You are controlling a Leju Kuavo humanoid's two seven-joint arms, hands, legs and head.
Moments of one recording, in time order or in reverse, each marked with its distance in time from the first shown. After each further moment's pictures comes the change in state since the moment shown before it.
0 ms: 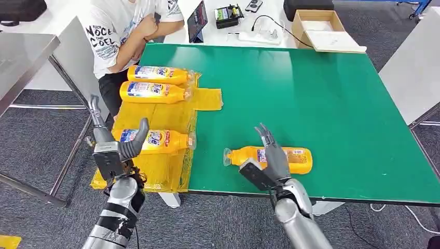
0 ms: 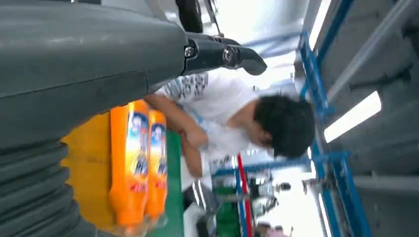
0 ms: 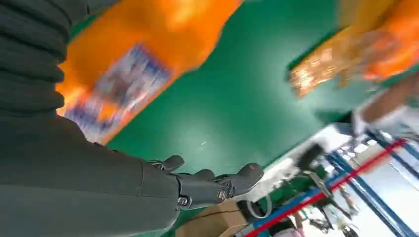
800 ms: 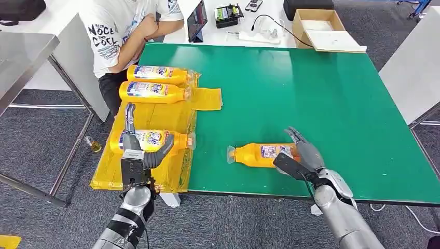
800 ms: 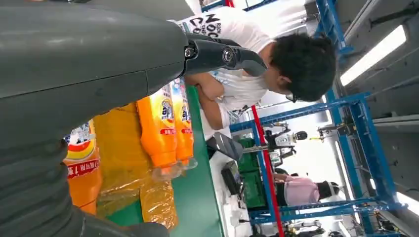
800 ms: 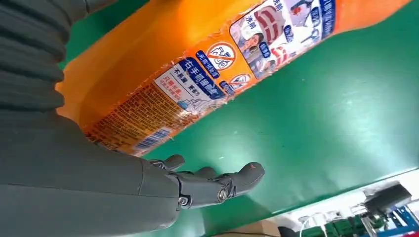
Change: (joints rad) left arm 0.003 0.000 -0.091 0.114 -0.010 -0.052 0.000; right arm -0.112 -0.209 -0.030 0.169 -0.012 0.170 -0.012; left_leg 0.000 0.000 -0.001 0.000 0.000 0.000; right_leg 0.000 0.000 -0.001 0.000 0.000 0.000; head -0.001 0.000
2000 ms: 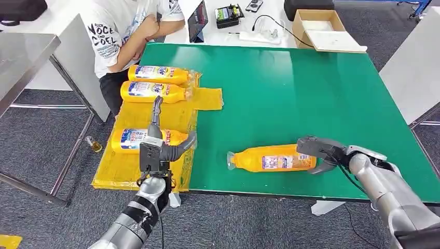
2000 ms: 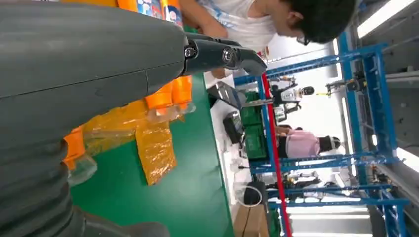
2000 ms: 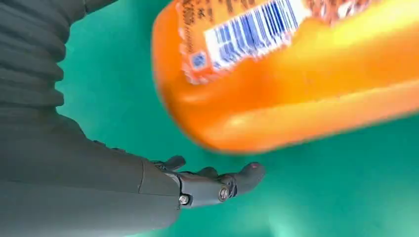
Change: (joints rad) left arm -0.134 -0.060 -0.055 0.201 0.072 -0.125 0.000; right arm -0.348 -0.201 0.312 0.320 -0.089 0.506 0.069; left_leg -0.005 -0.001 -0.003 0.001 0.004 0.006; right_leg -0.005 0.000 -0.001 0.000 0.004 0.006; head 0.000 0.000
